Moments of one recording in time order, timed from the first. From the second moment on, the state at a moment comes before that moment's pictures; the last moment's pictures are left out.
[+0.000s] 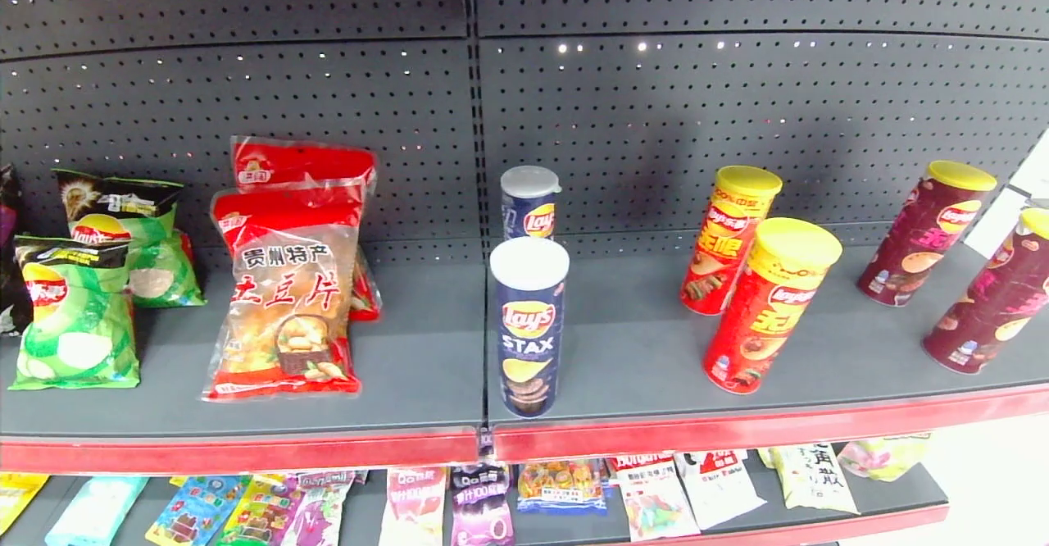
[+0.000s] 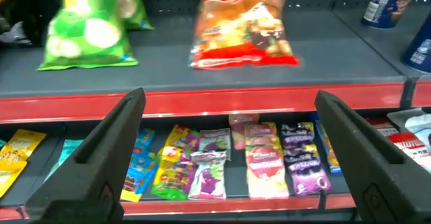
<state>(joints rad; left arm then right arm) 0.01 0.00 0.00 0.00 0.01 0.03 0.00 0.00 0.00 0.00 0.01 -0.01</state>
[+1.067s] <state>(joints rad) 0.01 0.00 0.00 0.00 0.00 0.03 0.00 0.00 0.00 0.00 0.01 -0.01</state>
